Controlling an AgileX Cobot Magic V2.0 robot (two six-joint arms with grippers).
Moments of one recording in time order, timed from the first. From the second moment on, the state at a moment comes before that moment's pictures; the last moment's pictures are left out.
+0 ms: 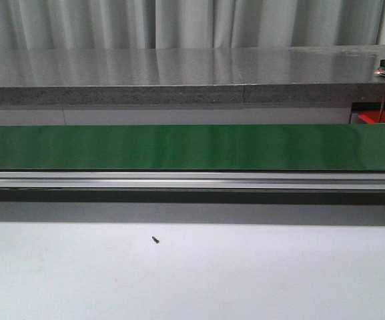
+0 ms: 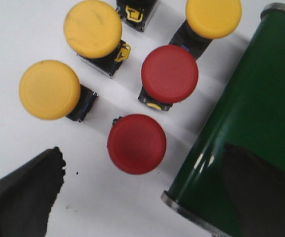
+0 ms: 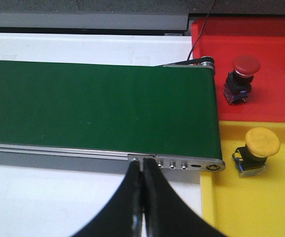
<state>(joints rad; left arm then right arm) 0.46 1.75 -1.27 -0.09 0.74 -0.05 0.00 0.64 -0.54 0.15 0.47 -0.07</state>
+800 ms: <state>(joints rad) 0.46 1.88 -1.35 -0.11 0.74 -0.06 0.00 0.64 -0.54 0.15 0.47 -0.07</state>
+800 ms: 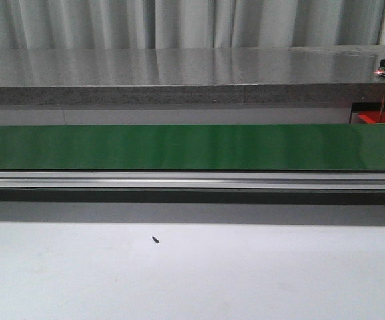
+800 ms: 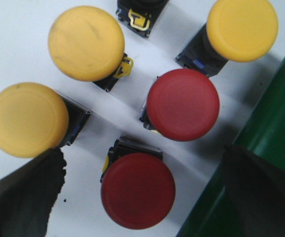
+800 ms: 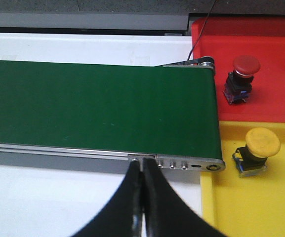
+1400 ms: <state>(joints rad) 0.46 1.92 -1.35 -0.09 0.74 -0.08 0.00 0.64 -0.54 0.15 0.47 -0.07</state>
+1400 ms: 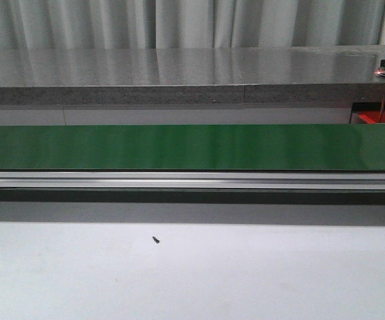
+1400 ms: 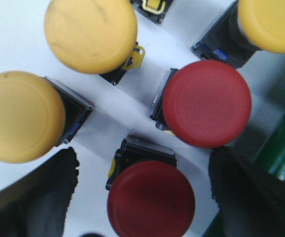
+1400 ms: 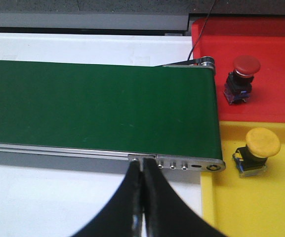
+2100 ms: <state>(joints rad) 0.46 1.78 -1.35 -0.06 0.78 -0.08 0.00 0.64 -0.54 0.15 0.47 -0.07</state>
